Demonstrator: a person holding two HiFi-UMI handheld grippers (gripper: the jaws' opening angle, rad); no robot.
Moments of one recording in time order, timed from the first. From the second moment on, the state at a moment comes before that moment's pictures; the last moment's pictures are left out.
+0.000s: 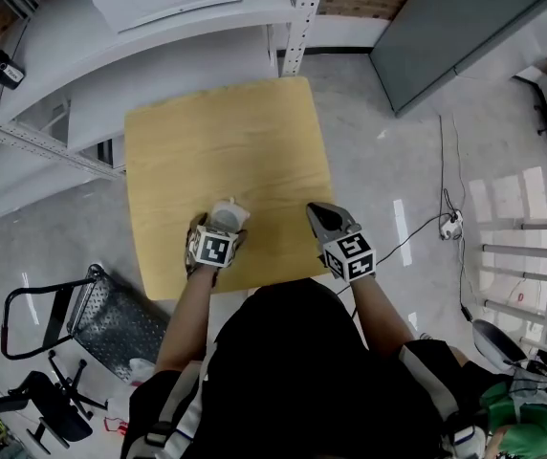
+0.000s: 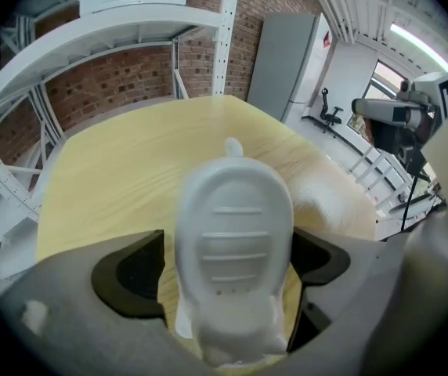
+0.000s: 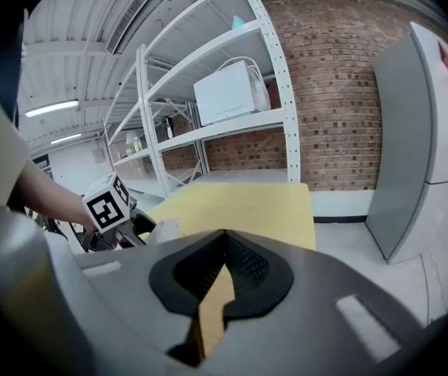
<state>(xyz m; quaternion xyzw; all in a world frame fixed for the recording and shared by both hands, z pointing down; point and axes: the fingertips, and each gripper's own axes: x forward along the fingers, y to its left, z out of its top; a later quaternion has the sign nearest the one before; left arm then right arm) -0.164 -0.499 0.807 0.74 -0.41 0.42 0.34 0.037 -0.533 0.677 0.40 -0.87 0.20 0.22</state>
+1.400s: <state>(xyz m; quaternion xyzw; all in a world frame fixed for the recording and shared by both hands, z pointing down) -0.208 -0.401 0.505 0.82 -0.56 -0.04 0.10 0.018 -0.430 0.485 0.40 -0.91 0.11 -0.03</state>
